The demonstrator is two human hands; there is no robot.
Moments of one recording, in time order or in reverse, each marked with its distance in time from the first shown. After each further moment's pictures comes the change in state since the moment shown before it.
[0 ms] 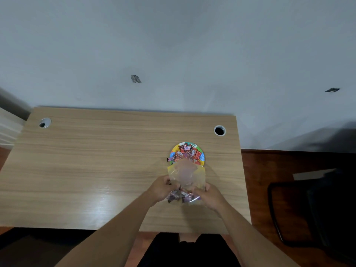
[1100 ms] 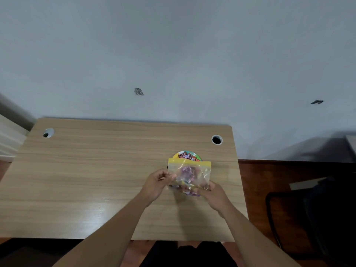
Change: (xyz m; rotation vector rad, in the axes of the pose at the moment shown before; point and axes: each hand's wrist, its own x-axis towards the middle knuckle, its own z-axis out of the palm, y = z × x) left_hand -0.028 0.035 -0.026 -0.186 0.116 0.233; right_hand -0.024 -0.028 -0.015 0.092 0.080 -0.100
